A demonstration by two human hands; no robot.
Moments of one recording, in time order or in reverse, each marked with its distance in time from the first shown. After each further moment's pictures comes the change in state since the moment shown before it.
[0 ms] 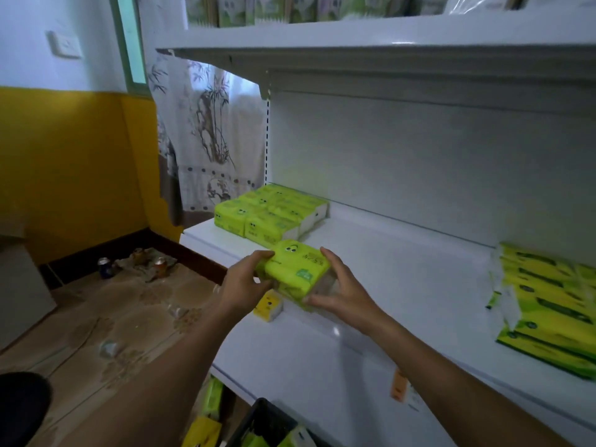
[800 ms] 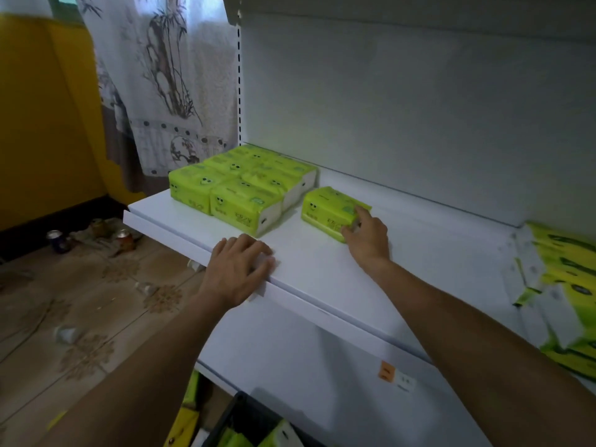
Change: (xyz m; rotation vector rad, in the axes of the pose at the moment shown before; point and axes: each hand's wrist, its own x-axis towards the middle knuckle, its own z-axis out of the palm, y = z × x) left_hand 0.066 -0.069 0.074 0.373 -0.129 0.204; right_hand 0.137 0.078 -0.044 -0.457 0.437 0.276
